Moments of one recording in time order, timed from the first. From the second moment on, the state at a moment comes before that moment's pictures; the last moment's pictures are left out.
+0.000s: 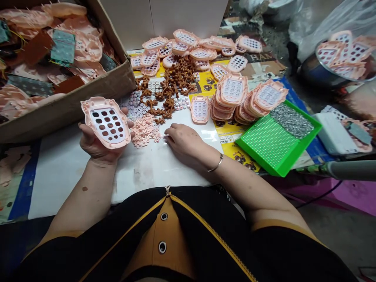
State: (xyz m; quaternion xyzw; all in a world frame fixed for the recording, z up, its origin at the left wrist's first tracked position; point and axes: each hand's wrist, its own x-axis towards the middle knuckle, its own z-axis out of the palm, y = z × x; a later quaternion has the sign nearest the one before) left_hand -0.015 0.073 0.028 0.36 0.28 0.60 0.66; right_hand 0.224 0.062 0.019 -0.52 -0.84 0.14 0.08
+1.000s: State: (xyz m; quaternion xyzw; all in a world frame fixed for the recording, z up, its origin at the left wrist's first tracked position) left_hand -0.010 0.075 0.027 0.31 0.18 0.64 0.68; right_hand 0.258 0.045 0.030 -0.46 -0.84 0.25 0.10
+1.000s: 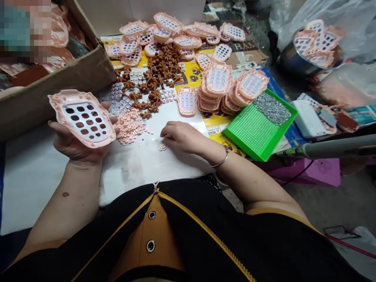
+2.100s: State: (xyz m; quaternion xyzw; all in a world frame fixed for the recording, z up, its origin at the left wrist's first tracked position) left_hand -0.004 0.062 0.015 0.35 0.27 0.57 0.69; right_hand 0.173 0.053 0.031 -0.28 -0.88 -0.02 0.39
